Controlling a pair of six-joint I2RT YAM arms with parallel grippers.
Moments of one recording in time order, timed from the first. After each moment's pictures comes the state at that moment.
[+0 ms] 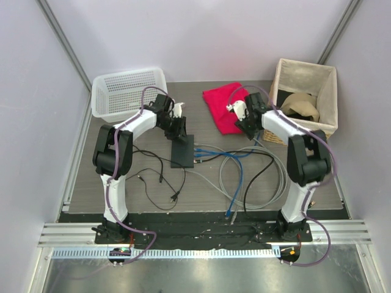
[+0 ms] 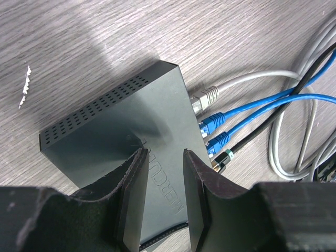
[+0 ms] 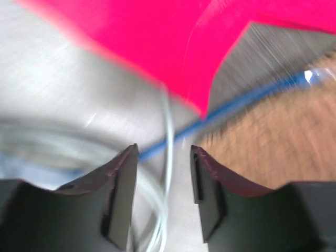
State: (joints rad) left arm -0.35 2.07 1.53 -0.58 0.51 -0.16; right arm 0.25 1.91 1.39 -0.58 0.09 -0.56
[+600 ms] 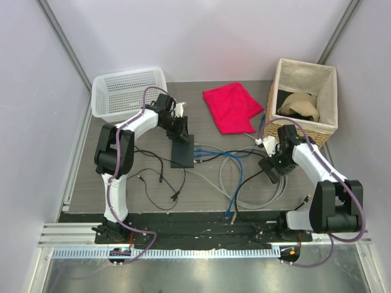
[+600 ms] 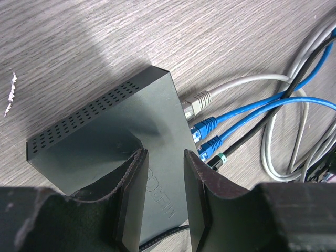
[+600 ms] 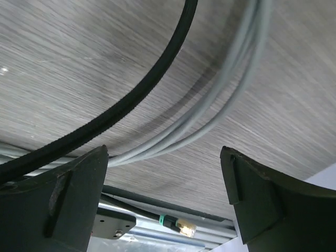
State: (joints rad) left arm -0.36 2.09 1.56 -0.59 0.53 -0.18; right arm 0.02 1.31 0.86 -0.87 -0.01 -0.63
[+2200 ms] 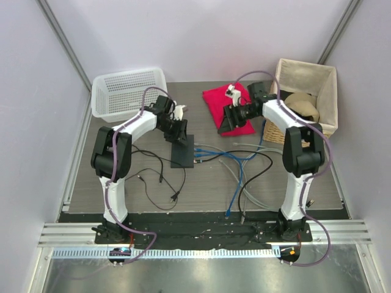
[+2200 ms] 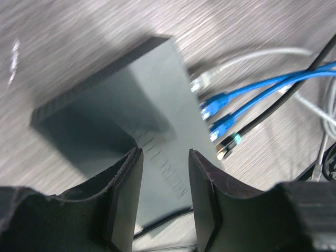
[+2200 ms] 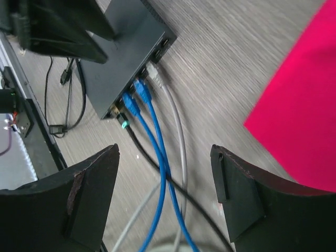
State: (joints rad) left arm -0.36 2.03 1.50 -0.61 0.49 -0.10; right arm 0.20 1.98 1.59 -0.67 -0.83 -0.23
